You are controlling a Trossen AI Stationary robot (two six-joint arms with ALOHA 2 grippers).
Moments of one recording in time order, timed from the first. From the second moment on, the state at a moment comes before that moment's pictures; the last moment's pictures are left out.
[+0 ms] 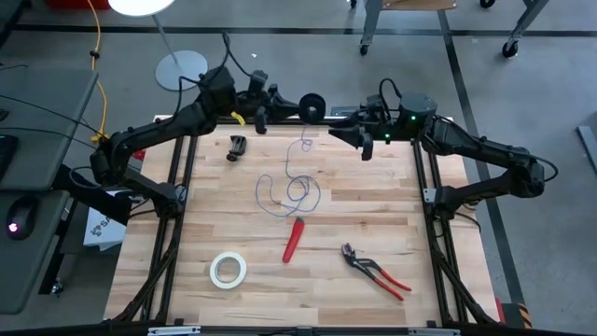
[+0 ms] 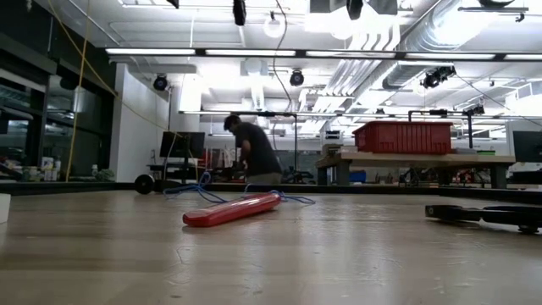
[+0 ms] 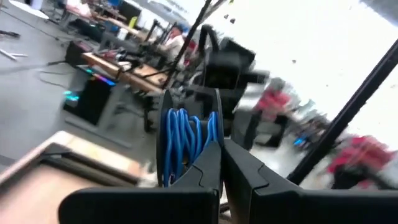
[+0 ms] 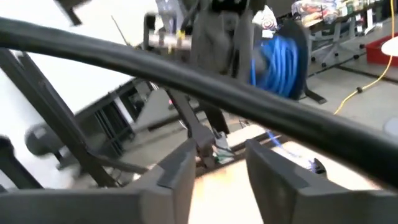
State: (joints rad) left arm 0.49 1.42 1.33 0.22 0.56 -0.57; right arm -0.33 1.18 1.17 -0.05 -0.30 0.34
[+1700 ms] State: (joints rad) left arm 0.43 1.35 1.33 0.05 0.73 -0.94; right arm -0.40 1.22 1.17 0.13 -0.14 0.13
